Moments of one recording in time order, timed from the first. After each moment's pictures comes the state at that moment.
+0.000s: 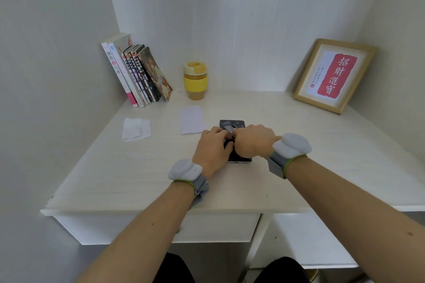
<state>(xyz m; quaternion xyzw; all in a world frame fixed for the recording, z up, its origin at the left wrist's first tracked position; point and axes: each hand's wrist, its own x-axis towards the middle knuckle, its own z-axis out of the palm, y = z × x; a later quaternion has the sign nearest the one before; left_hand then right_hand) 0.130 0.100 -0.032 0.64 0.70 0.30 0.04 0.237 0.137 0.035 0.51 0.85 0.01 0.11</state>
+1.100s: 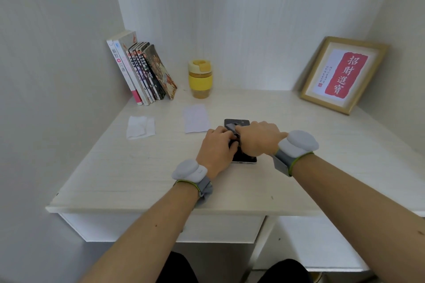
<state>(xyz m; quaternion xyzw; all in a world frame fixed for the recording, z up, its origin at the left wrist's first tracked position) 0.128 0.100 -0.034 0.65 0.70 0.30 0.02 0.235 0.144 0.036 0.48 0.86 0.07 0.14</state>
